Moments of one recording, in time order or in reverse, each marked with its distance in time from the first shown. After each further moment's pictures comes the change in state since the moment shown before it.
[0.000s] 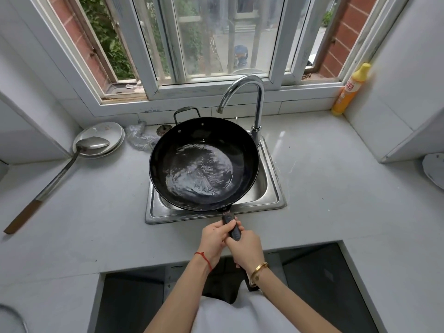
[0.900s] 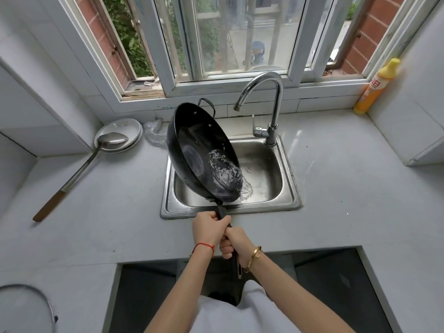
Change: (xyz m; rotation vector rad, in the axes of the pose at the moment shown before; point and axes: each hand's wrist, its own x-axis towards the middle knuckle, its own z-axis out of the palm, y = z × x) left_hand 0.003 0.030 -0.026 0.825 0.500 0.250; right_hand 0.021 -0.020 0.038 0.528 -0.479 0.289
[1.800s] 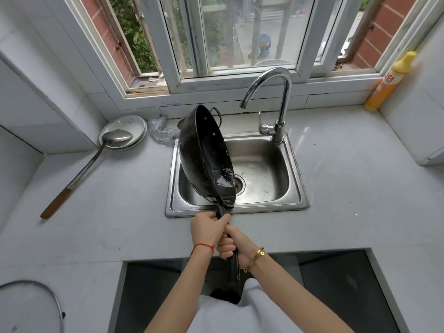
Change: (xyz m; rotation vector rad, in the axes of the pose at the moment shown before) left_hand 0.007 -0.006 -0.012 0.082 0.044 0.027; right_hand 0.022 0.006 0.002 0.318 -0.311 0.168
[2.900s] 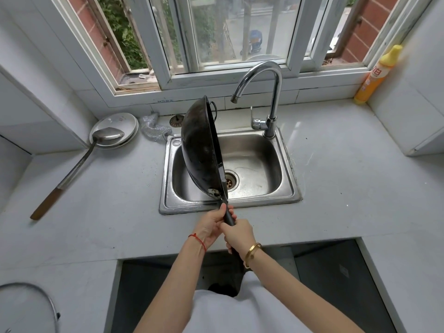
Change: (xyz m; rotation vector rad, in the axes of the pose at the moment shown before) left_hand 0.004 0.002 0.011 -1.025 -0.631 -0.449; right_hand -0.022 -0.001 0.010 -0.550 0.629 -0.289
